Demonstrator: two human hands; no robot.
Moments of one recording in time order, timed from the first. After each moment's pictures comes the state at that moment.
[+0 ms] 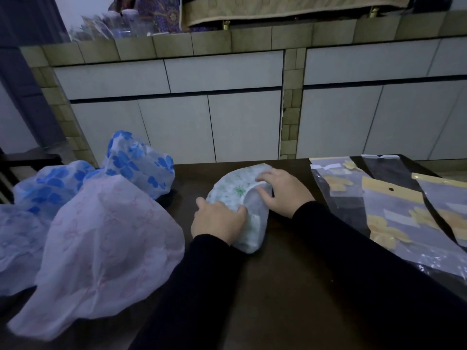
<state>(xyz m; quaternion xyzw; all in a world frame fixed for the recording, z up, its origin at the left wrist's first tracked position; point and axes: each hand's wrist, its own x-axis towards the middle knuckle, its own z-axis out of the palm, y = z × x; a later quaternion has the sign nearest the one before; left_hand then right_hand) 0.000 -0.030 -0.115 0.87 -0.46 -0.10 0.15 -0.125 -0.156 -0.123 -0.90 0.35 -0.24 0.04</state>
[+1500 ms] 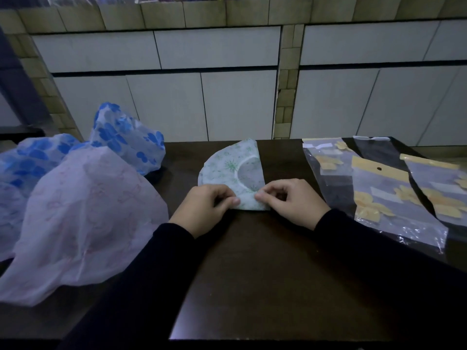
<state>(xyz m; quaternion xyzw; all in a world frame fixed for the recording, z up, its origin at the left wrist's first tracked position) 0.016 -0.002 -0.128 0.69 -0.65 -0.12 0.30 -0.174 -0.101 -0.139 -0.87 0.36 -0.26 0.23</state>
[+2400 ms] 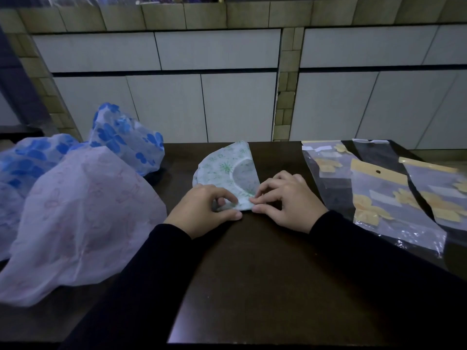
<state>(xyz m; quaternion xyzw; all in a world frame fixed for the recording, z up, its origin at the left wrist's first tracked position) 0.023 -0.003 -0.126 0.70 -0.67 -0.11 0.23 -0.173 -0.101 -0.135 -0.93 0.29 -0.22 0.04</state>
